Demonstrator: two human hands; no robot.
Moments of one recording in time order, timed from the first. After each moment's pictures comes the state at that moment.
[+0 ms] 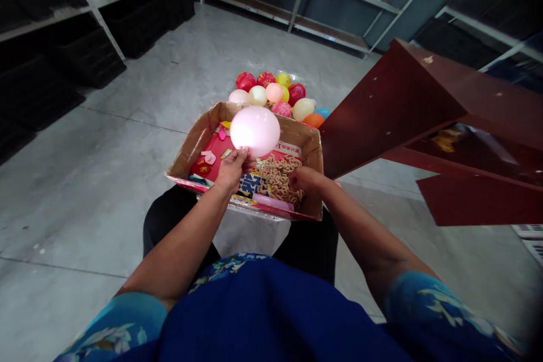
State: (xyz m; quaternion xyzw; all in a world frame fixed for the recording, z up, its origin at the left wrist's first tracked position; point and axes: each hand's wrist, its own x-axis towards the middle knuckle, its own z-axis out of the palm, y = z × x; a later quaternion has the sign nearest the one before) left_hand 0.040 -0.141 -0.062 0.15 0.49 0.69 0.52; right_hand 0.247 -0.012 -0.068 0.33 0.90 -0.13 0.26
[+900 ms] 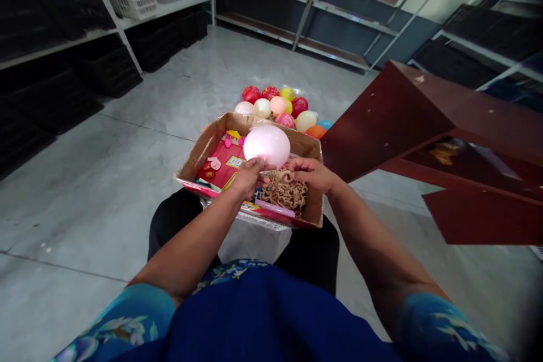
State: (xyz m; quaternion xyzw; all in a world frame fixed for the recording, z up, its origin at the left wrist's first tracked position) left_hand 0.062 -0.141 -0.042 0.15 0.43 0.64 0.62; right_hand 0.234 -0.045 0.015 0.27 0.69 -0.67 -0.08
